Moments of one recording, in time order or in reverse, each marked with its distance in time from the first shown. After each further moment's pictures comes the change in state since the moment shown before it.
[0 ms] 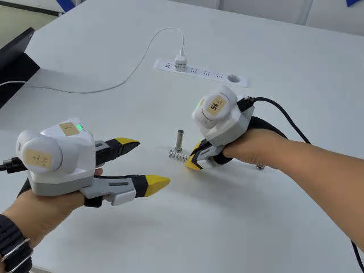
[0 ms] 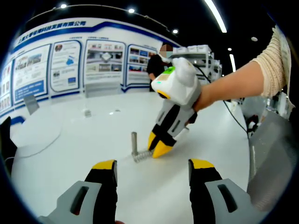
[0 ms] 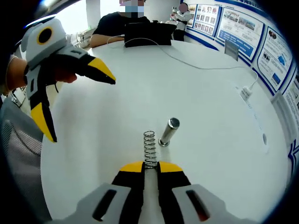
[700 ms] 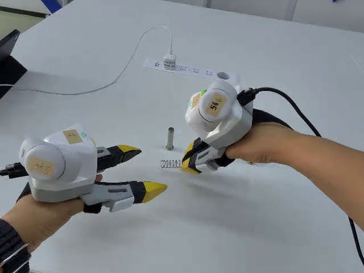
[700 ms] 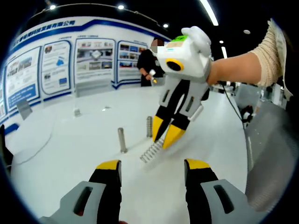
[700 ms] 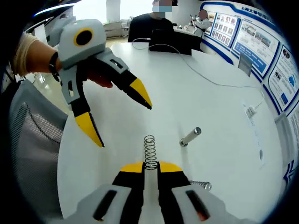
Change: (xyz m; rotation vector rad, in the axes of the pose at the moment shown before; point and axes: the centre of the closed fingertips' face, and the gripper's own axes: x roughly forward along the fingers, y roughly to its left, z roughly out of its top) left arm 0.011 -0.022 -0.011 0.076 0.051 -0.072; right arm -0.046 0.044 0.007 -0.154 -0.008 0.082
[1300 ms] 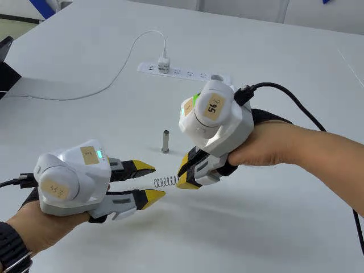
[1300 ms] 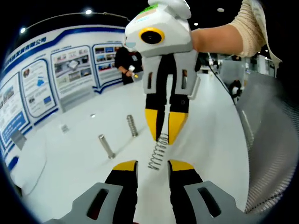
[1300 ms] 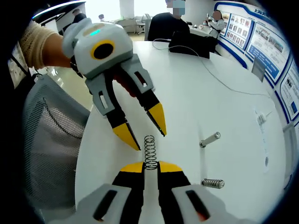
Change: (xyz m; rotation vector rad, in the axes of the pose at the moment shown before) left arm 0.009 -0.021 -0.009 0.235 0.063 -0.086; right arm -0.011 0.036 0.004 -0.053 0.033 0.109
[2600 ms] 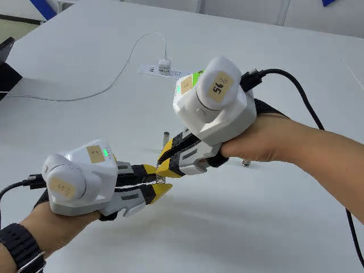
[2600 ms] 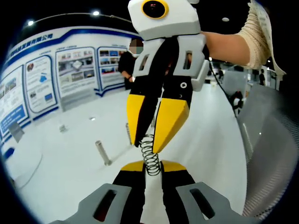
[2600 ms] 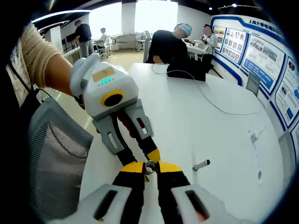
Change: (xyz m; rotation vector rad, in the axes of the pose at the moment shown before) left arm 0.008 -0.002 0.017 -0.084 -0.071 0.006; right arm -0.021 0.002 0.052 -0.022 -0.168 -0.052
